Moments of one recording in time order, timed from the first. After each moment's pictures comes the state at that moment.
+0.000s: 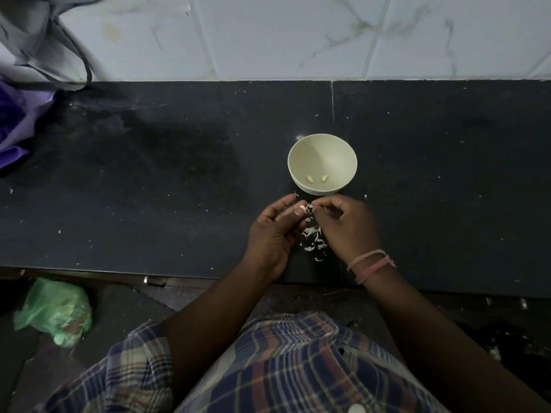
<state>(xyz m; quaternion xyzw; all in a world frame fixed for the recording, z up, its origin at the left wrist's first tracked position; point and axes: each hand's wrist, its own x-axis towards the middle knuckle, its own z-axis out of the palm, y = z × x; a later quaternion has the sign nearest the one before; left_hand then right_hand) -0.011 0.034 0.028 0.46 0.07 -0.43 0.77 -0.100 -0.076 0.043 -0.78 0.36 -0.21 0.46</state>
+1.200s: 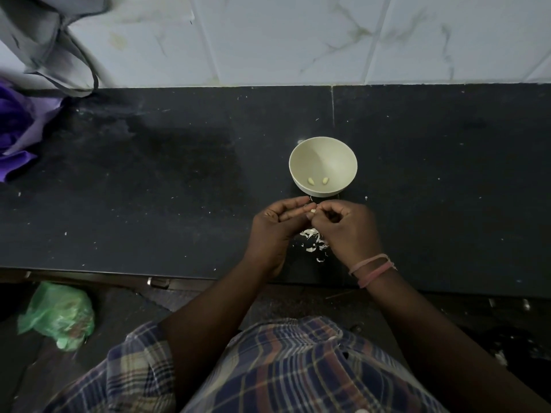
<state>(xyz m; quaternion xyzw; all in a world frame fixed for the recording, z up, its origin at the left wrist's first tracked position) -0.012 0.038 0.041 0.55 -0.09 -0.40 0.73 -0.104 -0.068 0.050 -0.78 0.32 -0.22 0.49</state>
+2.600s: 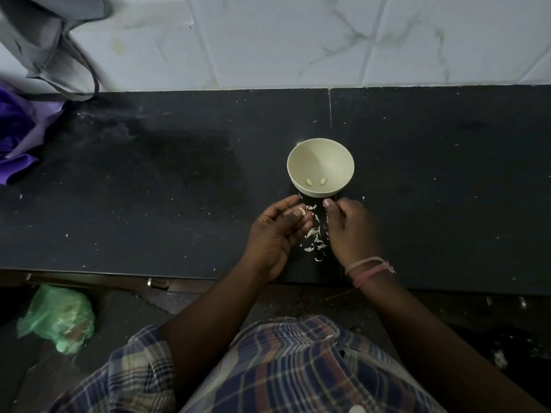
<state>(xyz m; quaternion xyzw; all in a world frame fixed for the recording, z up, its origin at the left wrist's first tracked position) -0.015 0.040 0.037 0.45 0.03 -0.45 0.77 -0.109 -0.075 0.030 -0.81 0.38 -0.25 0.37</state>
